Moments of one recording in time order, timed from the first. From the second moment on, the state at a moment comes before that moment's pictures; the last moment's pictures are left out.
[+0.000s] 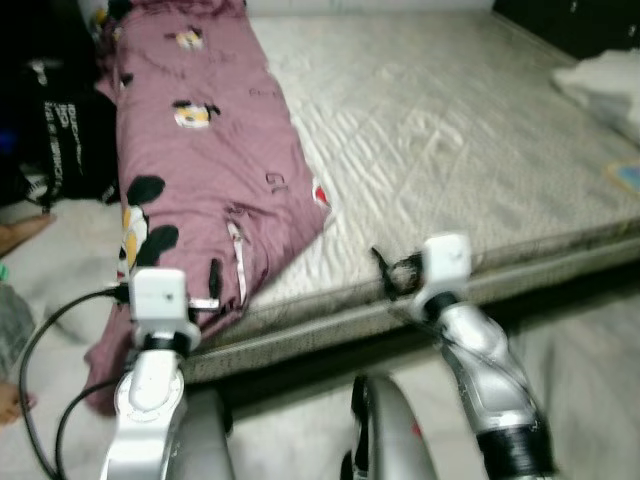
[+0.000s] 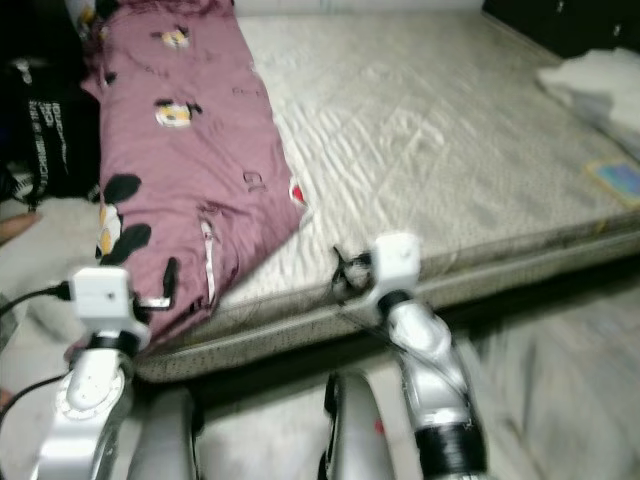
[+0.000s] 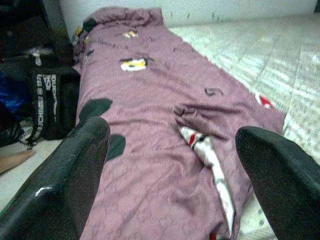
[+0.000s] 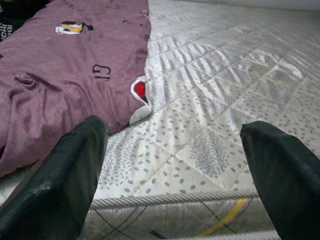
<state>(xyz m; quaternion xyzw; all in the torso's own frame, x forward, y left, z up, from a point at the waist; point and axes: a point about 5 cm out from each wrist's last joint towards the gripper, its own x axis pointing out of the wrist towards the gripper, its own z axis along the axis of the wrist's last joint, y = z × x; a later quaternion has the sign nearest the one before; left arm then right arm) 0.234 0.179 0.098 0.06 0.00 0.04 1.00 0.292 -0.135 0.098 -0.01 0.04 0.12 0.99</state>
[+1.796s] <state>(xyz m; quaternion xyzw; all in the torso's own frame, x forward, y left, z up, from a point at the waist) 0.320 0.178 0.086 -0.06 0.07 0.11 0.99 0.234 -0.239 0.101 -0.11 0.08 -0.01 0.99</state>
